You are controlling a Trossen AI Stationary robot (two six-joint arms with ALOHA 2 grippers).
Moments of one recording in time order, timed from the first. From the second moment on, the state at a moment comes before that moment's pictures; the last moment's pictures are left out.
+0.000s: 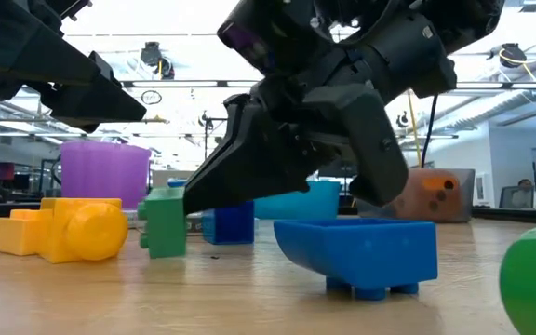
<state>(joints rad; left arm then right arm) -0.67 1.57 0.53 0.62 -0.45 -0.35 0.37 2.10 1.19 0.34 0.14 -0.24</state>
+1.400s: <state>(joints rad) -0.45 1.57 0.53 0.84 -0.36 -0.66 0.45 1.90 1.19 0.24 0.68 -0.45</state>
